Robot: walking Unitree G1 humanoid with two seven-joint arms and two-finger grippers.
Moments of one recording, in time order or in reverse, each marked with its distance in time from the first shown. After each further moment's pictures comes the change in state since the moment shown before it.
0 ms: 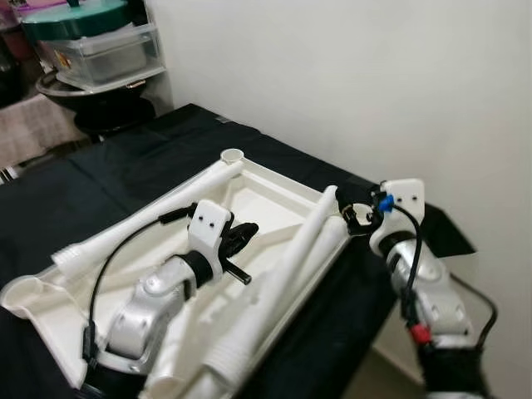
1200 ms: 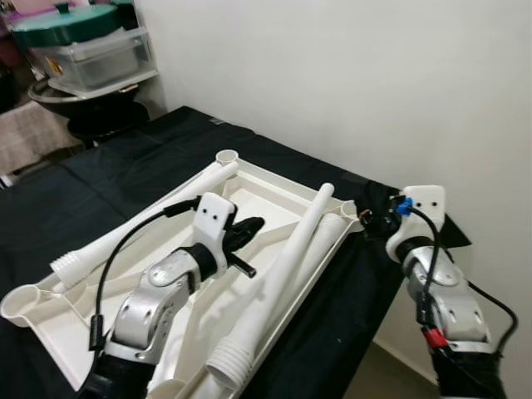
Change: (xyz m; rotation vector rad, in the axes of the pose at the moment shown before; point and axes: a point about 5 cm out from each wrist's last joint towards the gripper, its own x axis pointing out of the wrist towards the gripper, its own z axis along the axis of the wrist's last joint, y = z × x) left arm -0.016 0.020 0.001 -0.036 -0.033 0.144; right arm 0.012 0.016 -0.008 0.054 0.064 0.050
